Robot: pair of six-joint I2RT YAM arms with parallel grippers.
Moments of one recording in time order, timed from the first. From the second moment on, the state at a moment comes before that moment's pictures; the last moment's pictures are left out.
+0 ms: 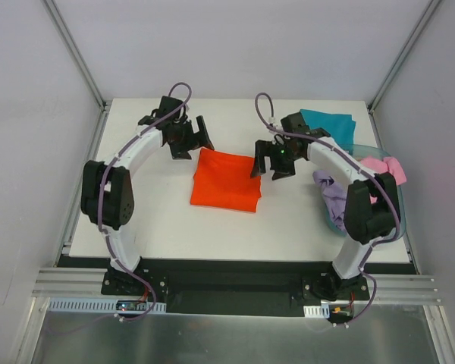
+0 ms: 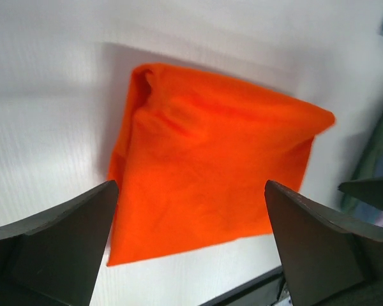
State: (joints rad) left arm -0.27 1.89 1.54 -0.63 0.31 -0.57; right arm 0.38 1.81 1.44 -0.77 -0.39 0.28
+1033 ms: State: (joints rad) left arm -0.29 2.09 1.47 -0.40 0.60 -0.62; right arm 0.42 2.02 1.36 -0.55 -0.77 0.30
